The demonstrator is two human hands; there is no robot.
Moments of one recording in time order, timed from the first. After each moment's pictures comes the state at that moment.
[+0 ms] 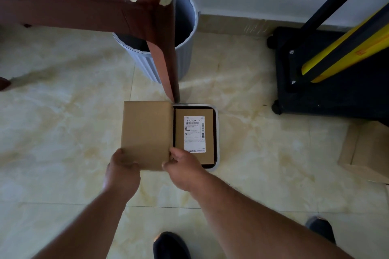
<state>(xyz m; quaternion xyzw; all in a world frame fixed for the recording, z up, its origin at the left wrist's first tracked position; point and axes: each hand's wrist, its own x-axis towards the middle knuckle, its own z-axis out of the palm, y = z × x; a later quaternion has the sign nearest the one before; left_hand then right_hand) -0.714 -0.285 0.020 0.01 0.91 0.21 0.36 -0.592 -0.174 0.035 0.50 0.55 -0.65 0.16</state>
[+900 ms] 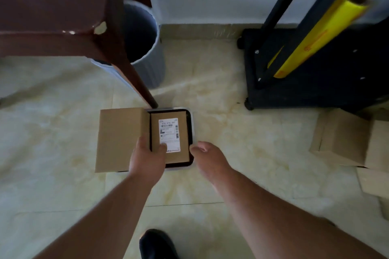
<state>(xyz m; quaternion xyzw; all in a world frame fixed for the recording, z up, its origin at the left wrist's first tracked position) -0.616 -0.188 0.097 0.10 0.88 0.26 0.40 -0.479 -0.105 0.082 0.60 0.50 -0.63 0.06</state>
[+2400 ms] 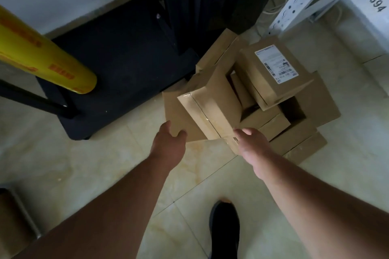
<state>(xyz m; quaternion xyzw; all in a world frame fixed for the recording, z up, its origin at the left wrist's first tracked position) -0.059 0.144 0.037 0.34 0.77 0.11 0.53 0.144 0.135 0.043 0.83 0.26 -0.49 -0.09</state>
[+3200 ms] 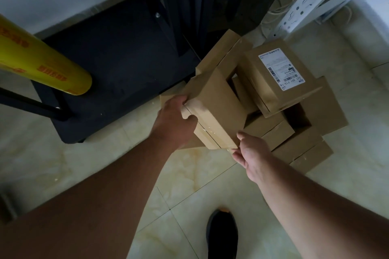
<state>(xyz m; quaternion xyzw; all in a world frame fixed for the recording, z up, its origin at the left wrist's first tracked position) -0.040 0.208 0.038 0.51 0.72 0.12 0.45 0.148 0.158 0.018 0.81 0.01 -0.55 -0.21</state>
